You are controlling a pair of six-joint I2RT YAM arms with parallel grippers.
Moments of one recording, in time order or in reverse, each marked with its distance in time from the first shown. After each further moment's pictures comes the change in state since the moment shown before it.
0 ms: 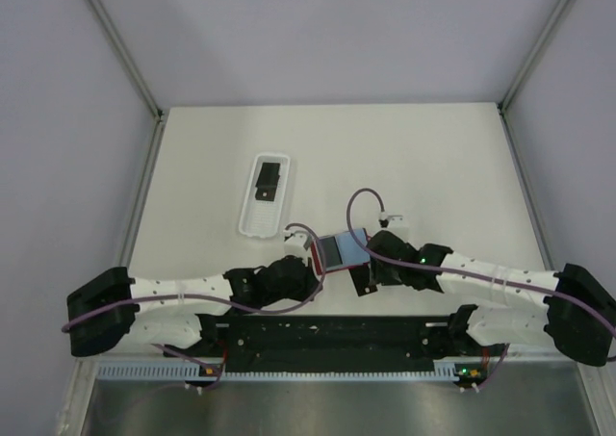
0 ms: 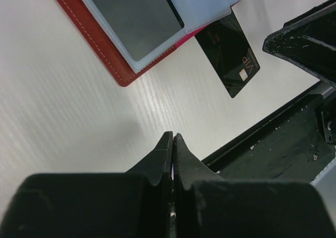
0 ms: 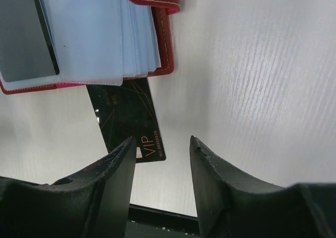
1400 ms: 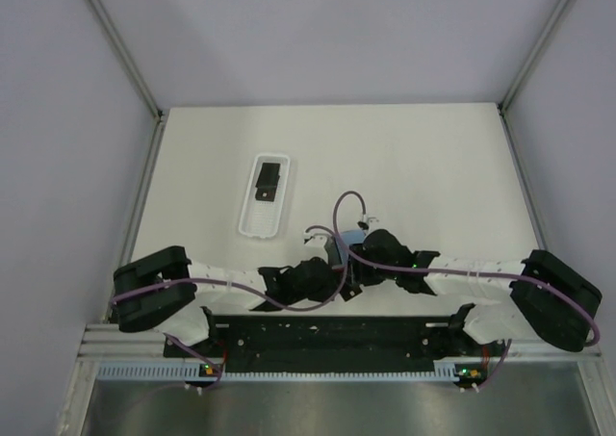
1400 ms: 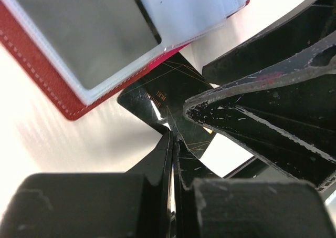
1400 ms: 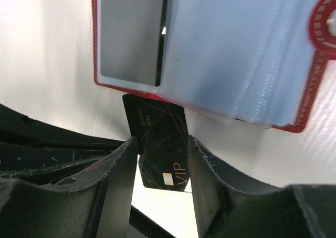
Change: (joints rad) left arm -0.052 0.368 0.113 0.198 -0.022 -0.089; right arm -0.064 0.127 -0.143 0.550 -0.348 -0.131
